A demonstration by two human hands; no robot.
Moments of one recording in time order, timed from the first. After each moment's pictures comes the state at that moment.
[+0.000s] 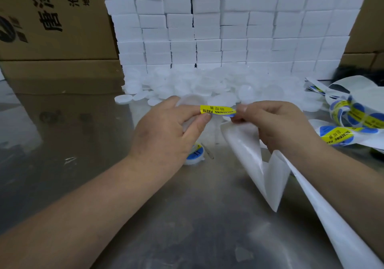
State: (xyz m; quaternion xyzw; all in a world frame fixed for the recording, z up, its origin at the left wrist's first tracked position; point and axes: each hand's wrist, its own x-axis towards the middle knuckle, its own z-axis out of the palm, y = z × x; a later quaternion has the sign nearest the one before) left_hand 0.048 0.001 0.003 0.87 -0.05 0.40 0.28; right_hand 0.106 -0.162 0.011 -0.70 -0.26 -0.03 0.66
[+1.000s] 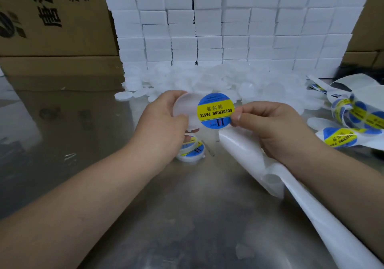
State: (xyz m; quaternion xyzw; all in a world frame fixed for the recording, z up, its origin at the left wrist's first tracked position) left_hand 0.063 0.007 0.002 0.78 0.02 0.26 0.58; right_hand 0.109 -0.158 0.003 -0.69 -0.28 0.01 0.67
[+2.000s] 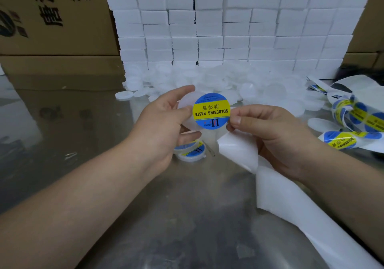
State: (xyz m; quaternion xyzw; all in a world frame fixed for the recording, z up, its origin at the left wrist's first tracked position) left_hand 0.061 0.005 0.009 0.65 0.02 0.18 0.74; right_hand 0.097 -0.158 0.007 -0.61 -0.26 0.15 0.73
